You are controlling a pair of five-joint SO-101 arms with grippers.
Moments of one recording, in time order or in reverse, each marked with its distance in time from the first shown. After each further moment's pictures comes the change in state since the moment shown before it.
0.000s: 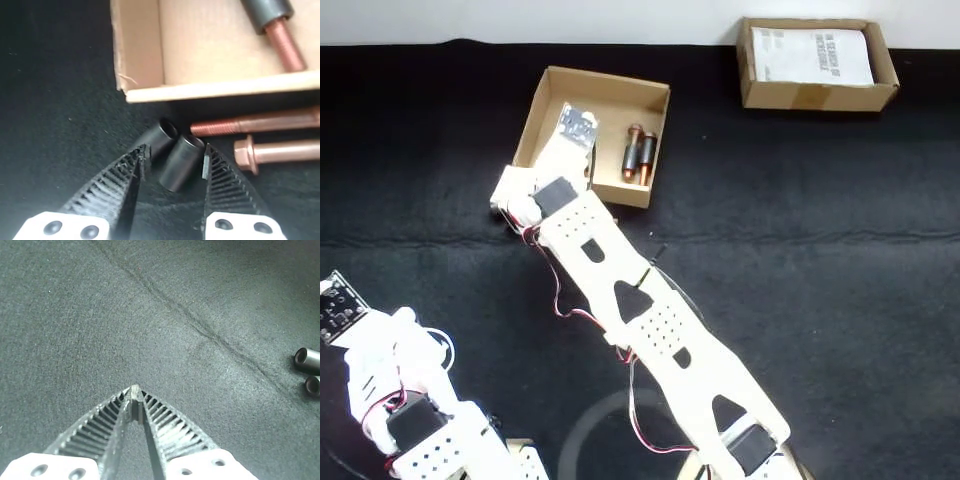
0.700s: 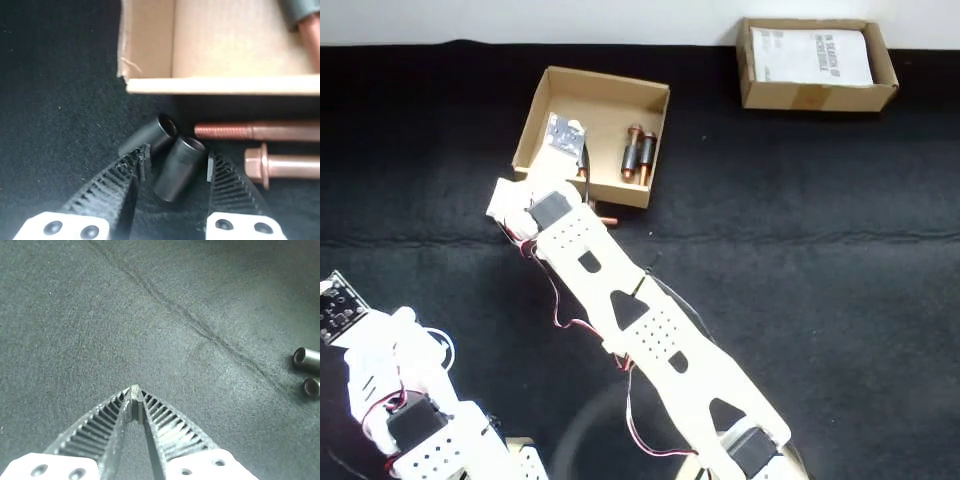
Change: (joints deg) left arm 0.0 -0.5 0.0 0.2 0.0; right arm -1.4 6.4 -0.2 -8.7 4.7
